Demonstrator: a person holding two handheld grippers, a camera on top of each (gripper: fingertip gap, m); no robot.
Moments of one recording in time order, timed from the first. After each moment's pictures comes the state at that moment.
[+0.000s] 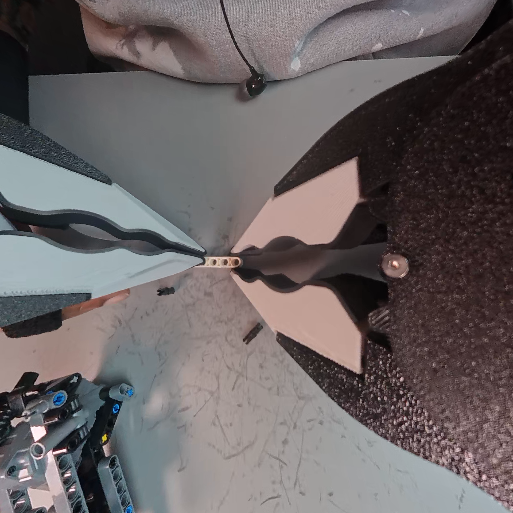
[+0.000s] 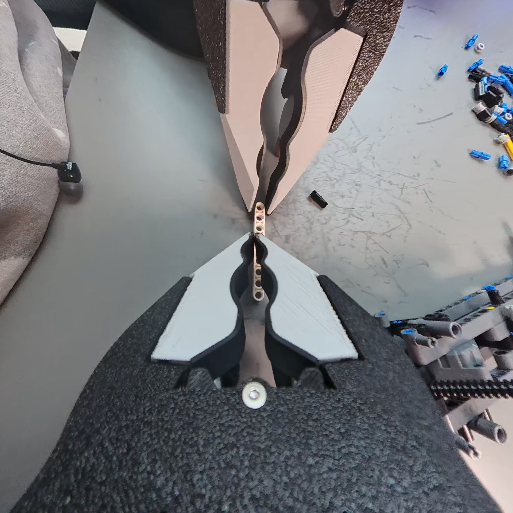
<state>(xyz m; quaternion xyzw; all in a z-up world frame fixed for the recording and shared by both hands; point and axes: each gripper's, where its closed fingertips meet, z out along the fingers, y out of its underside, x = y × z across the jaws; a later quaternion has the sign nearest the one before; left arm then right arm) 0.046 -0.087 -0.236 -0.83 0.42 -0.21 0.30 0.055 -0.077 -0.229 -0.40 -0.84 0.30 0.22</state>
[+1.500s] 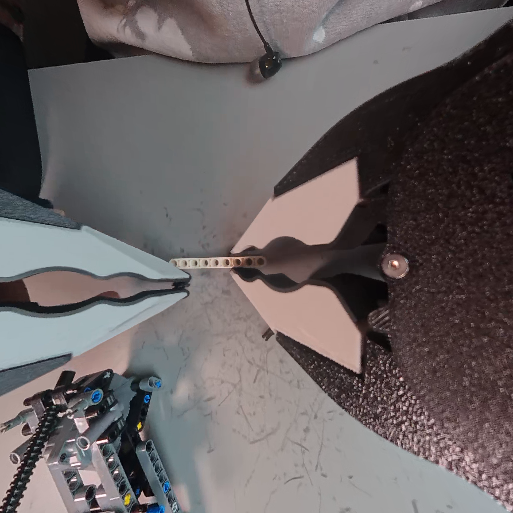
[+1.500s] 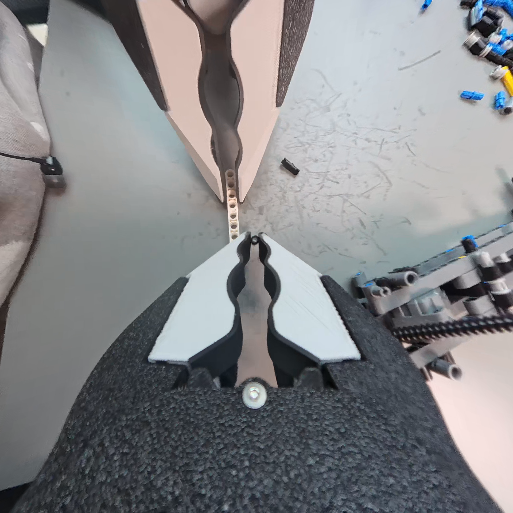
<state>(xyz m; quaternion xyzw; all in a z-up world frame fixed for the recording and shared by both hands) 0.055 -0.079 -0.237 -0.81 0.44 -0.18 0.34 0.061 -0.049 -0.225 -0.46 -0.82 0.28 0.18</state>
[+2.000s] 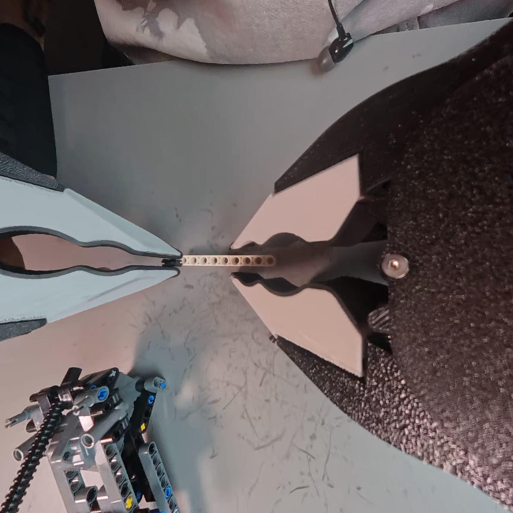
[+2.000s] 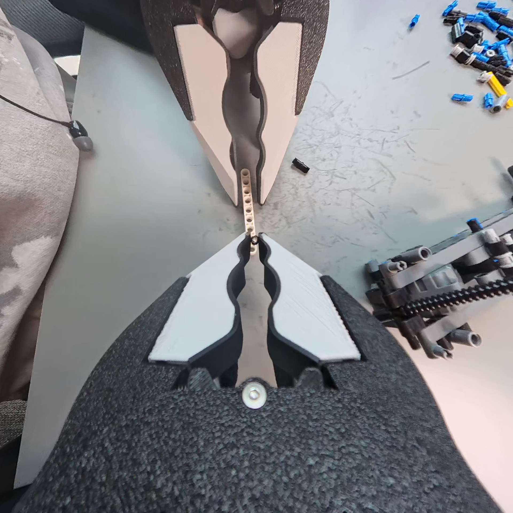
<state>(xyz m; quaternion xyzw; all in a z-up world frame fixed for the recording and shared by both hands) 0.060 -0.076 -0.235 -0.82 0.43 -0.19 0.34 0.076 -0.057 -0.216 -0.47 -0.81 0.31 0.20</state>
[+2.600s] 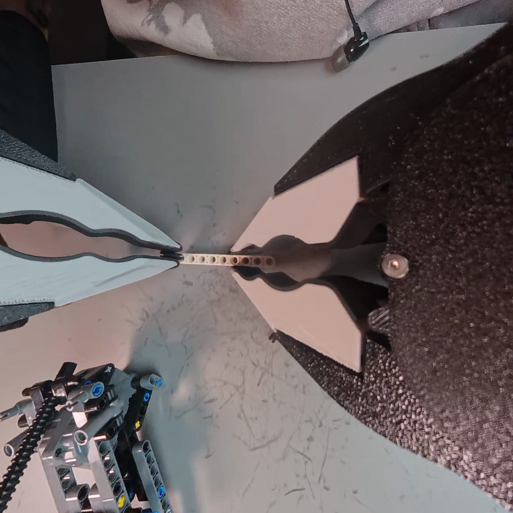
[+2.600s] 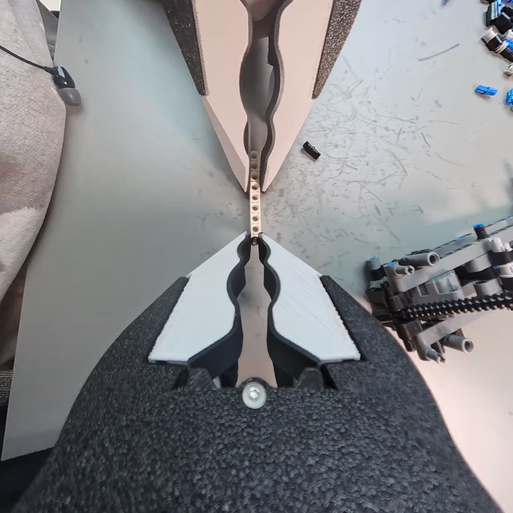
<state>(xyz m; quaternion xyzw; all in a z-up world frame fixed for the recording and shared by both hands) 0.060 -0.074 -0.237 -0.82 0.41 -0.19 0.34 0.083 -0.055 -0.225 -0.44 -0.84 0.26 0.19</state>
